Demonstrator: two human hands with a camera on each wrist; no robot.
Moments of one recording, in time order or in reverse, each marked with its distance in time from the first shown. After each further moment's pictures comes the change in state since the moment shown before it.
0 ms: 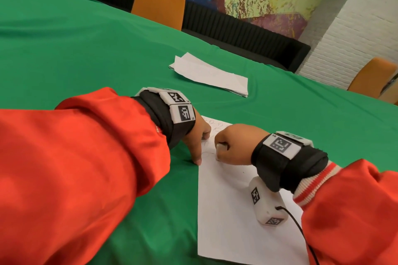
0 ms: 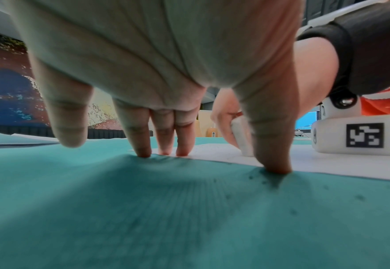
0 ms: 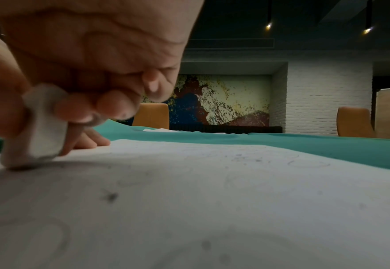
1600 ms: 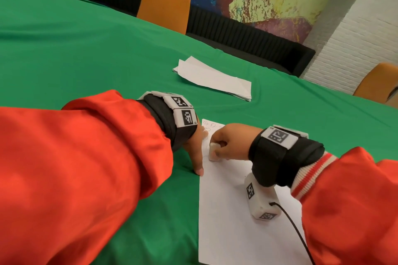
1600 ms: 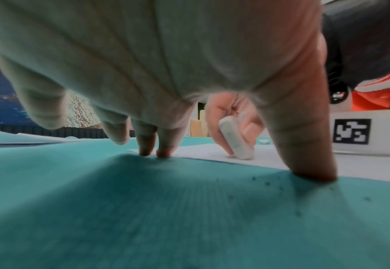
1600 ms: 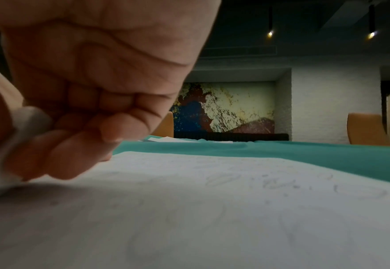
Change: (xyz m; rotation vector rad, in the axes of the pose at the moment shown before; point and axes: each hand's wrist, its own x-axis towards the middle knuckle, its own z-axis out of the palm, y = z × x) left_hand 0.011 -0.007 0.011 0.051 -0.079 -0.068; right_hand 0.015 0.000 -0.010 0.101 -0.108 -0.042
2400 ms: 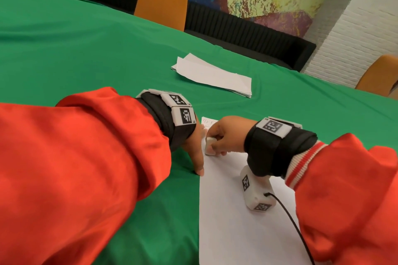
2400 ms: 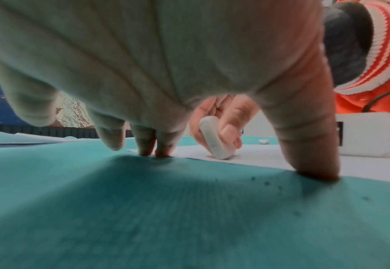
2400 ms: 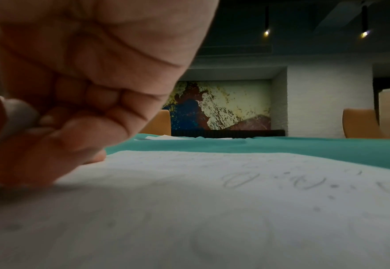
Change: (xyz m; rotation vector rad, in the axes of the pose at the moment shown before) left_hand -0.011 0.004 -0.004 -0.128 0.044 0.097; right_hand 0.014 0.005 0.000 0.113 0.011 -0.040
